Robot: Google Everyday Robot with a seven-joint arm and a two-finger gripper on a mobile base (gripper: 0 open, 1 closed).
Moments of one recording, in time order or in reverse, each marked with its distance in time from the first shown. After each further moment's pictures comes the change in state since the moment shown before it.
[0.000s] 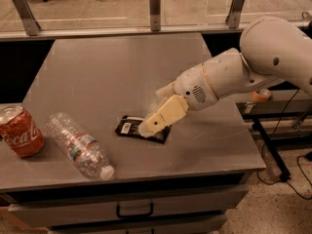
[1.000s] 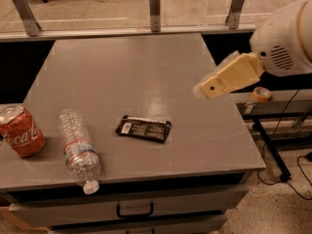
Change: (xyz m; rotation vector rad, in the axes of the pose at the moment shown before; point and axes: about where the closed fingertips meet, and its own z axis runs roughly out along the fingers) arm -0.036 0.001 -0.184 0.737 0.072 -0.130
